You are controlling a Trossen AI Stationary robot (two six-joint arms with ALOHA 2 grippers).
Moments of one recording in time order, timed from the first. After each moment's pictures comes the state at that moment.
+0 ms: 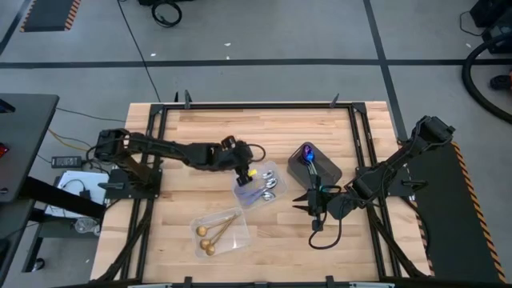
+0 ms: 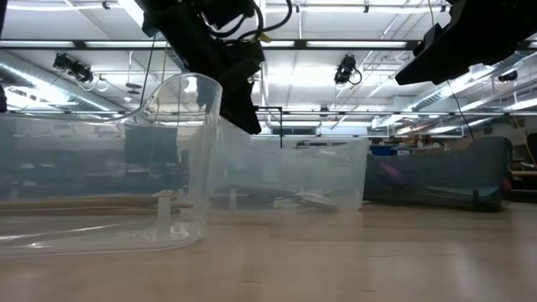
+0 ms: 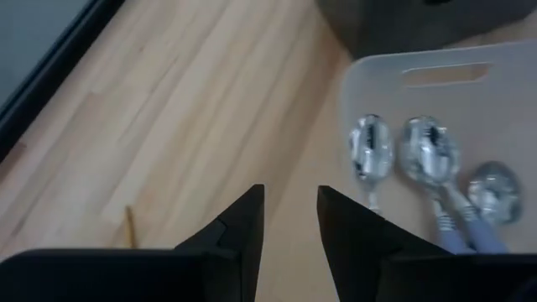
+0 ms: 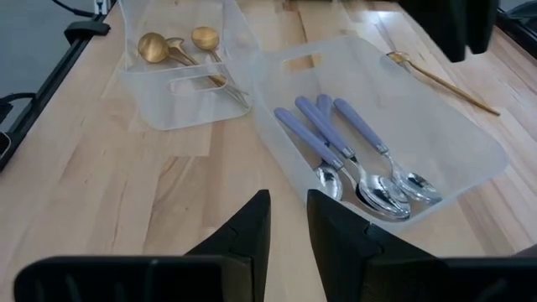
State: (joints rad) left arm 0.01 1.63 1.05 -0.27 -0.37 -0.23; right arm 0.60 1.27 0.59 0.04 0.58 0.32
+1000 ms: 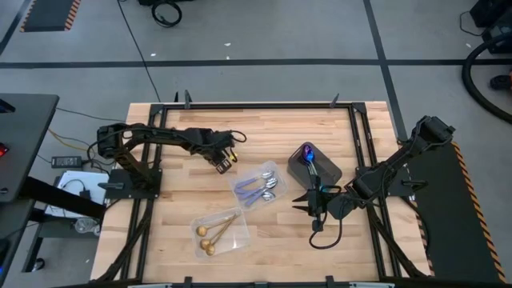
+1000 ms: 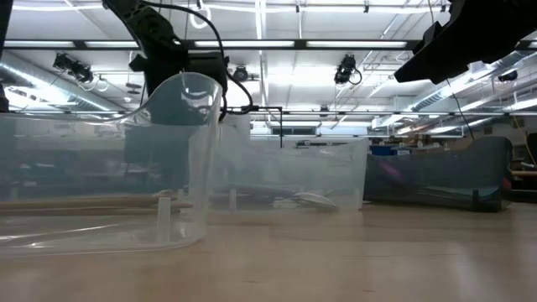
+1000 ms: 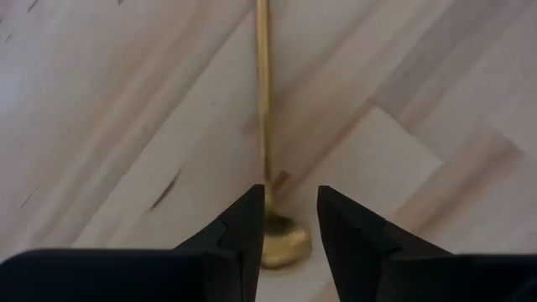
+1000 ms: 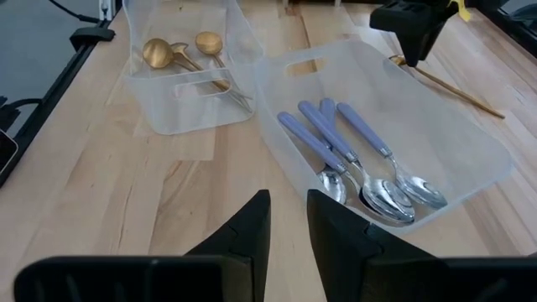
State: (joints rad) left arm 0.28 1.64 0.91 -0.58 -0.19 -0.38; right arm 0.60 1.27 0.59 0.06 0.58 0.32
